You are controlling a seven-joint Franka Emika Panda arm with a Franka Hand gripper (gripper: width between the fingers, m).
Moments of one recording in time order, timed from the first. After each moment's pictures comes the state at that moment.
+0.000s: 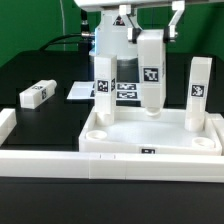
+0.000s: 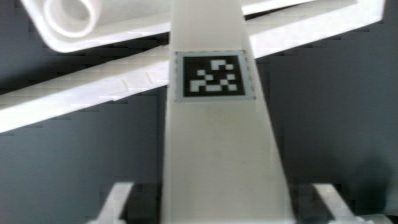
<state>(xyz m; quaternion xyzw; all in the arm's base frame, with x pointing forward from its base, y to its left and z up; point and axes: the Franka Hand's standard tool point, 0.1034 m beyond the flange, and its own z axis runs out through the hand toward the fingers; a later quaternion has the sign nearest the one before) 0.630 0.005 0.177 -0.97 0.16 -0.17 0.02</state>
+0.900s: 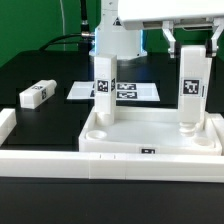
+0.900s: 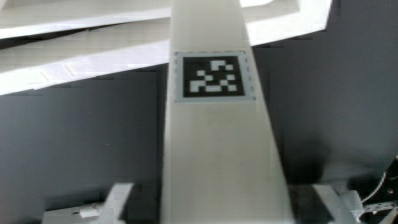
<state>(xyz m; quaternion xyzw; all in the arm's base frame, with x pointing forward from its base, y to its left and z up) 0.619 0.066 0.158 -0.95 0.11 -0.29 0.01</state>
